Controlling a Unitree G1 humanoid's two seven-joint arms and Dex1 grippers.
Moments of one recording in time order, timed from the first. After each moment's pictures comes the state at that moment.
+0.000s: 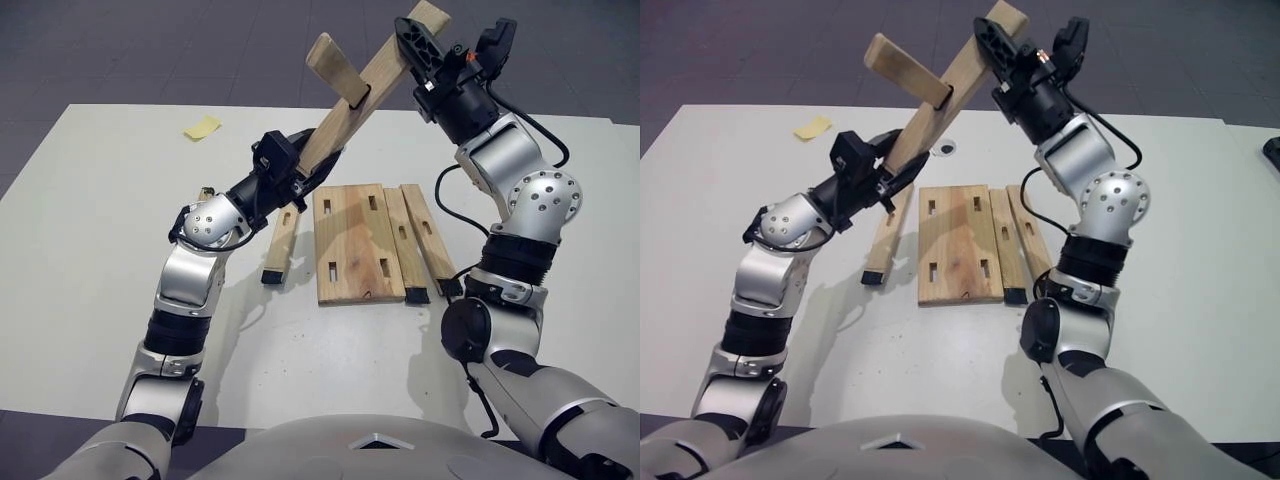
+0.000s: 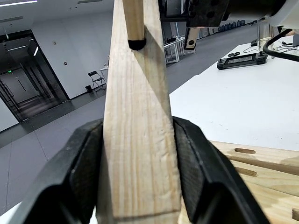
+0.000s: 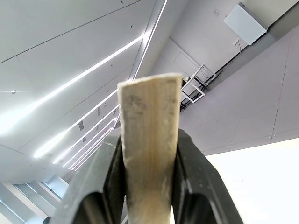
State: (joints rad) left arm -0.36 0.30 -0.14 -0.17 -0.16 0.17 -0.56; right arm -0.78 -0.06 -0.44 0.05 1.09 0.87 0.12
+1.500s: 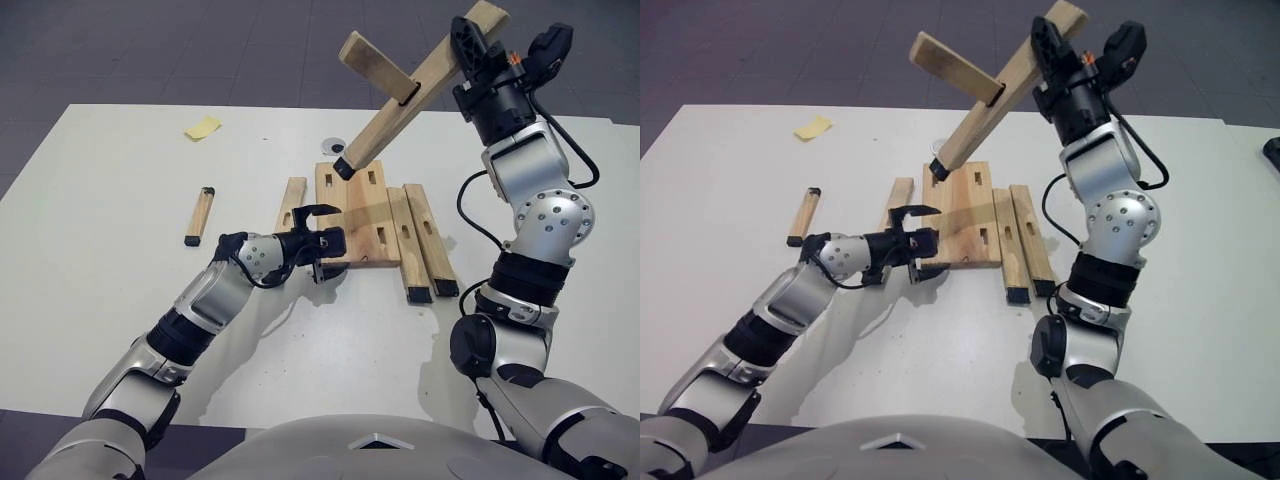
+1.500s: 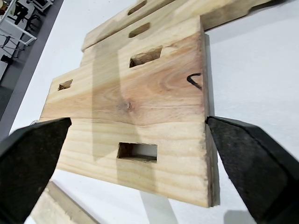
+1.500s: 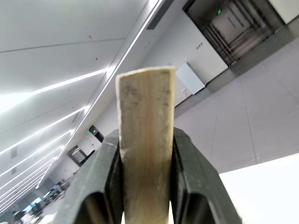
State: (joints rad) left arm -0.39 0.45 -0.53 -0.08 0.25 0.24 -0.69; right arm -0.68 -0.10 -0.40 -0.09 0.96 0.65 -0.03
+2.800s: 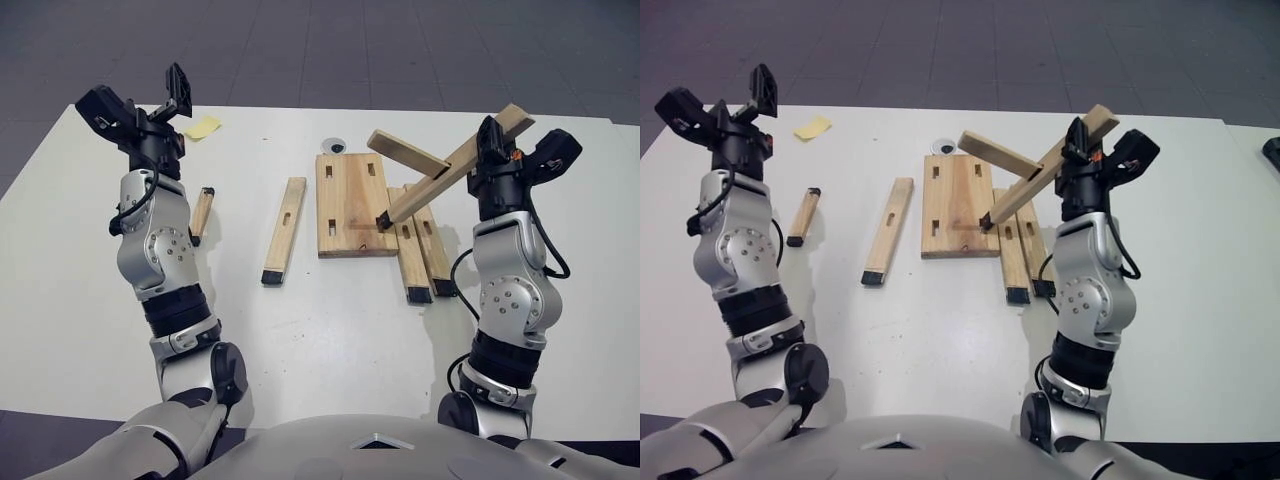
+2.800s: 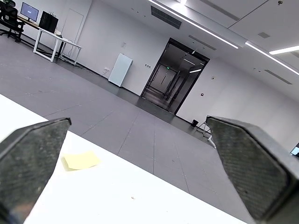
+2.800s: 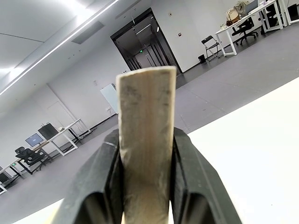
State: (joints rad) left arm -0.51 0.05 0.44 -0.08 -0.41 0.34 0.03; right arm -0.26 0.03 -0.27 -0.39 0.59 0.45 -0.18
